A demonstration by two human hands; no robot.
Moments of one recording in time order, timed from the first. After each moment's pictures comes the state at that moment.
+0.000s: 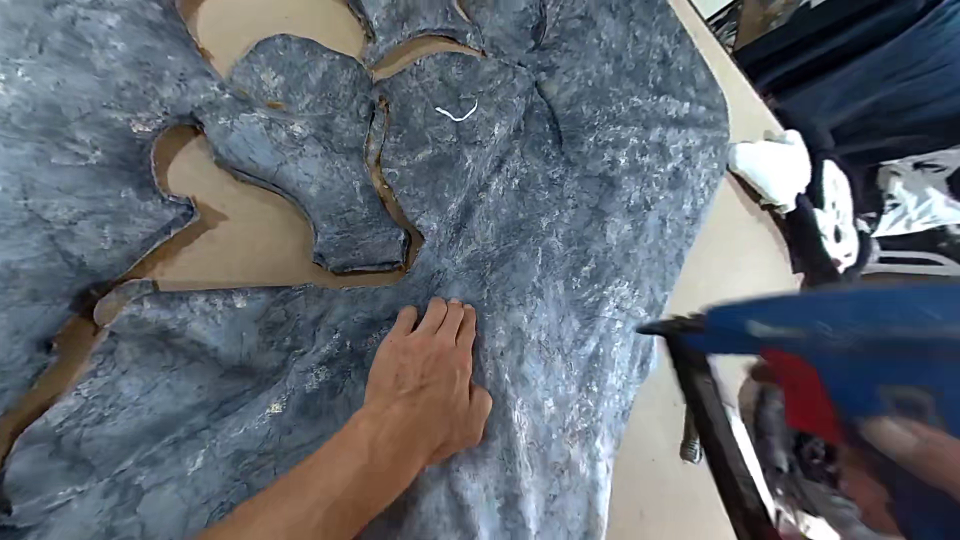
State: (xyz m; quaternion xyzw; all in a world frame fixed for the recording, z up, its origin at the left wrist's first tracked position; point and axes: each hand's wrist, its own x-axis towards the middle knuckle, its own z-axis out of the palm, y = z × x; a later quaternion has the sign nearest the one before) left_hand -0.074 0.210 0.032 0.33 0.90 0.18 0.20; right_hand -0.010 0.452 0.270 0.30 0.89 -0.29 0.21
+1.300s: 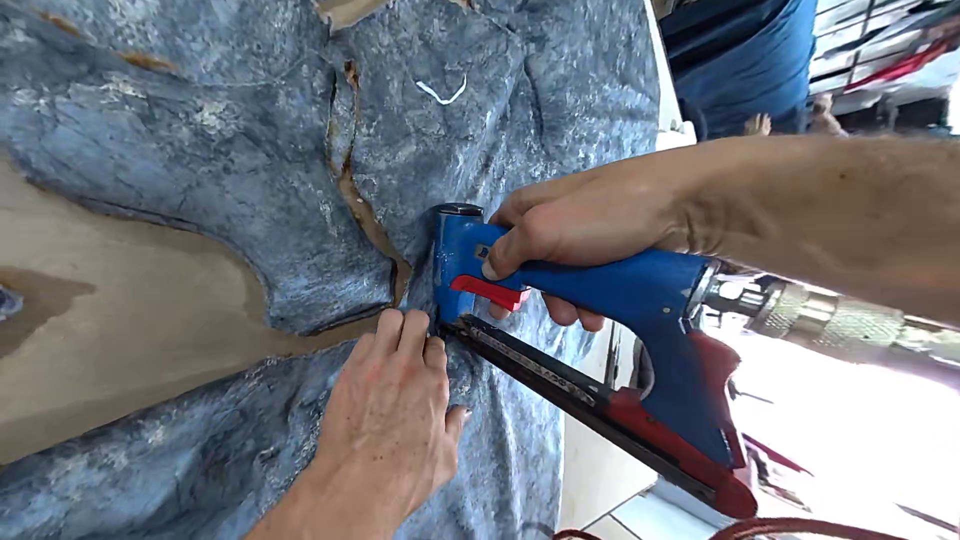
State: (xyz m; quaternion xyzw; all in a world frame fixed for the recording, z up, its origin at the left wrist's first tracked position) left_hand -0.113 0.180 0.005 0.32 0.88 0.31 0.18; right_hand -0.272 0.332 0.142 0.34 0.68 -0.17 0.63
